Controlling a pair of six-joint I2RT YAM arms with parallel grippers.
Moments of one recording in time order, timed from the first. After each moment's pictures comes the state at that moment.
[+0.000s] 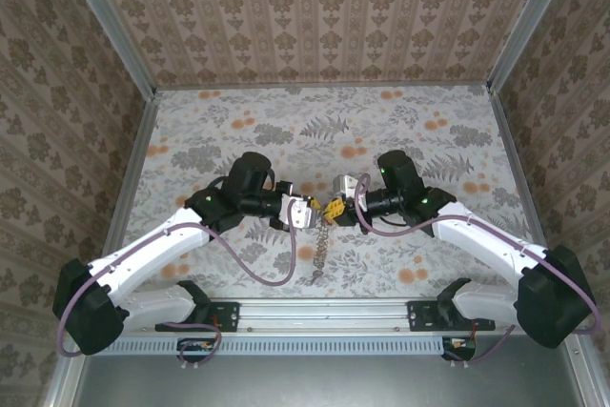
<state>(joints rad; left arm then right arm) -0.80 1.13 0.85 -0.34 0.58 1.03 0.55 1.20 0.75 -0.16 -0.85 -0.48</state>
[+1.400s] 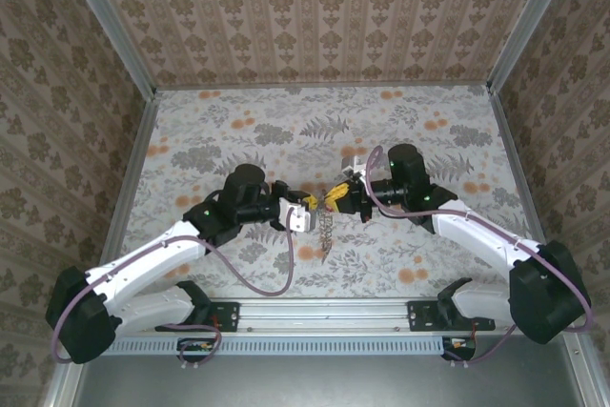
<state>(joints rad) -0.83 1.06 0.71 -0.11 0.42 1.03 0.47 1.23 0.71 0.08 -0.92 -0.11</state>
